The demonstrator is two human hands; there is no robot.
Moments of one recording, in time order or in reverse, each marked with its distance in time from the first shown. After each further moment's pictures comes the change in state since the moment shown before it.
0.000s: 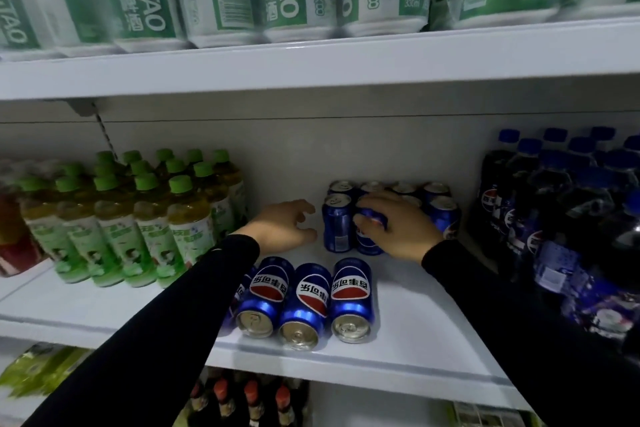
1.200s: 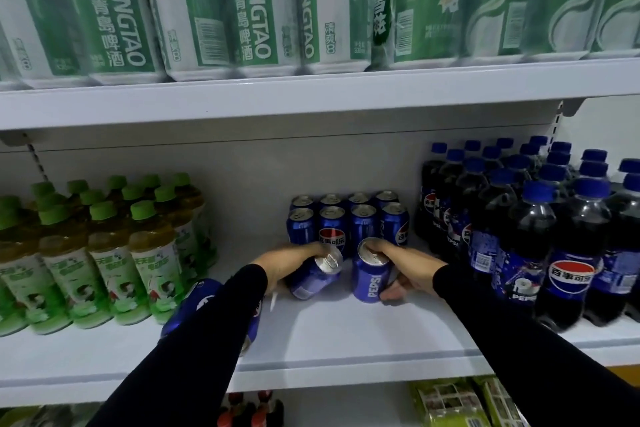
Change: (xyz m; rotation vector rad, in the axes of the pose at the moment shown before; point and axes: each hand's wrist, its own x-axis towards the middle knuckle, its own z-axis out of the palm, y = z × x) left_hand -0.001 0.032 0.053 -0.820 -0.258 -0.226; right_hand -0.071 0.018 -0.016 0.747 -0.156 0.835
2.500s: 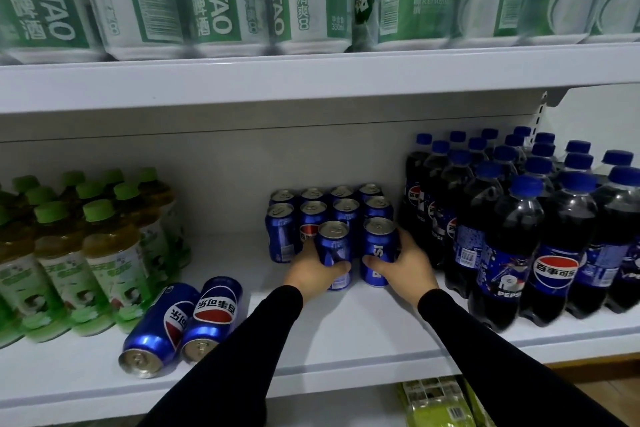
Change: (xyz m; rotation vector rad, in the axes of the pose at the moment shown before) left_hand 0.056 -0.027 0.073 0.153 0.147 0.329; right_hand 0.017 0.043 -0.002 0.041 0.474 -0.471
